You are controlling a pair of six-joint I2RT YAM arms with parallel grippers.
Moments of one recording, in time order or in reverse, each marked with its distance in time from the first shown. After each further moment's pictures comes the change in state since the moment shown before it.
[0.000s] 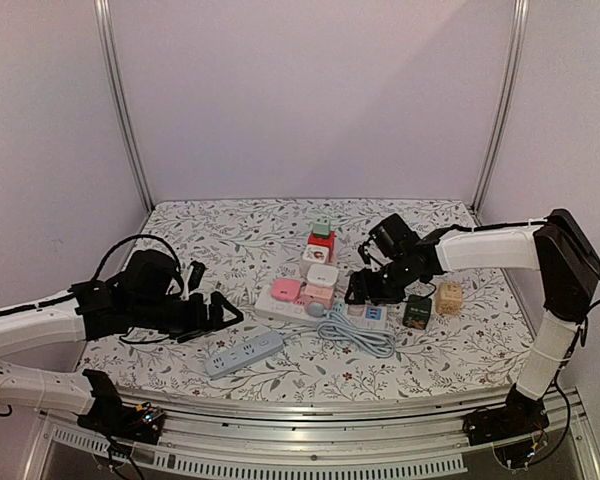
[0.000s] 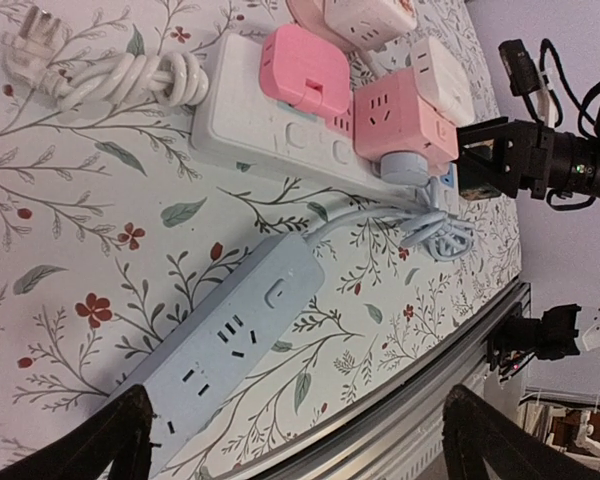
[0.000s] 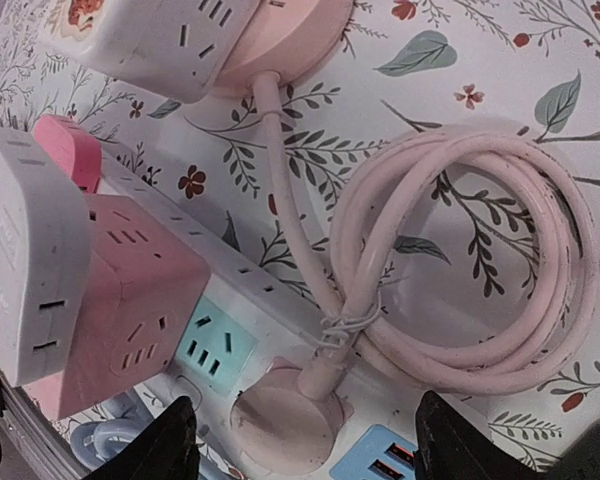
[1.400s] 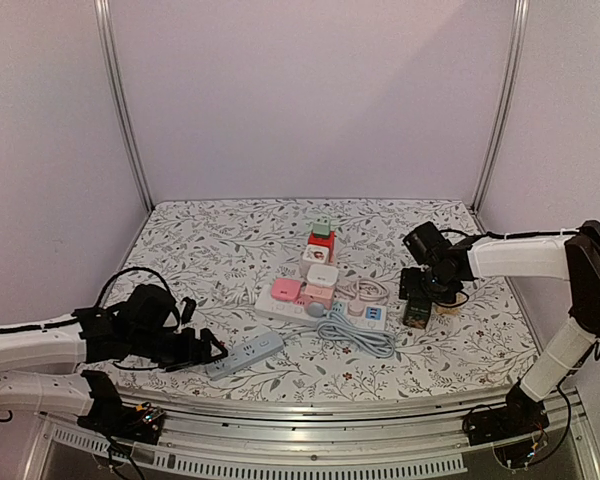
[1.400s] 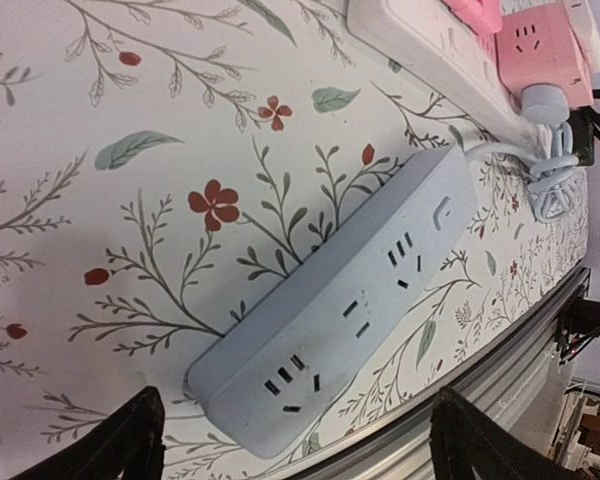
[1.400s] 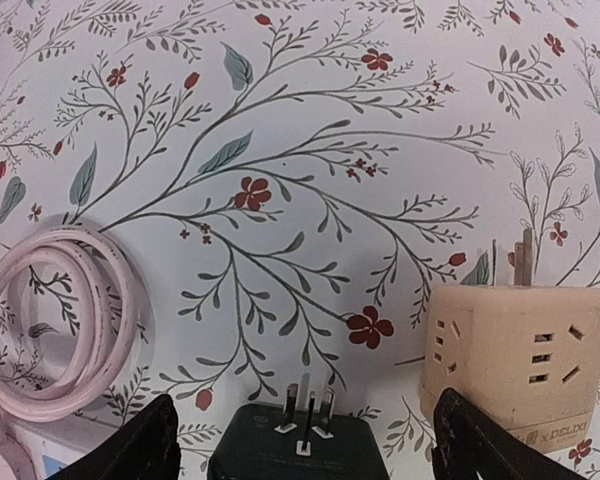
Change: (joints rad) left arm 0.000 -0.070 -0.216 -0.020 -0.009 -0.010; right arm -0.121 -0.153 -0.190 -0.072 0.513 0.178
